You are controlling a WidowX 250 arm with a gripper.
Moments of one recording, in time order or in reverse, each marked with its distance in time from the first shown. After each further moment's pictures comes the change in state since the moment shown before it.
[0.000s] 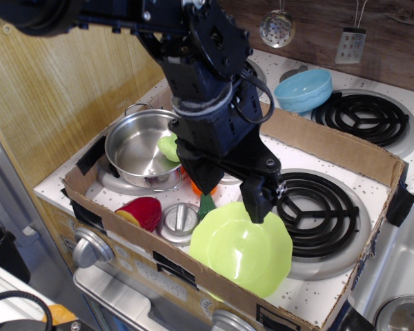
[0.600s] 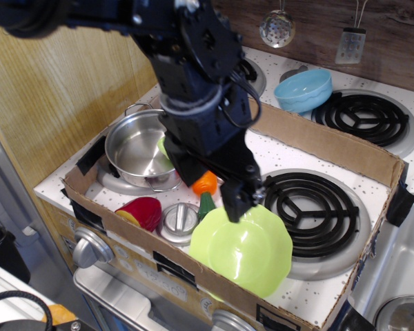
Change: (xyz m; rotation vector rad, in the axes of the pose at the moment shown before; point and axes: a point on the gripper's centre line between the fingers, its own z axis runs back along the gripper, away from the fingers) arm -0.005 0.014 0.008 0.085 0.018 -0.139
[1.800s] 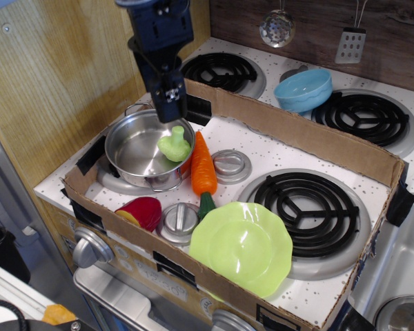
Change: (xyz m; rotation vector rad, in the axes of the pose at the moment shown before) arm 0.037 0.112 0.000 -0.015 0.096 -0.363
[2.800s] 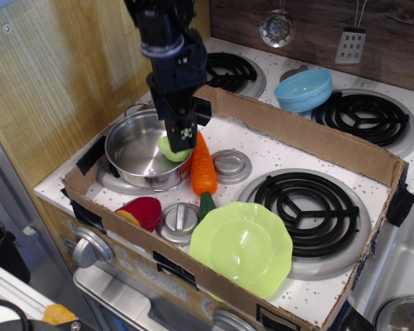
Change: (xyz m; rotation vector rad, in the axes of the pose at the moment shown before) arm 0.003 0.008 -0.054 0.061 0.036 -0.012
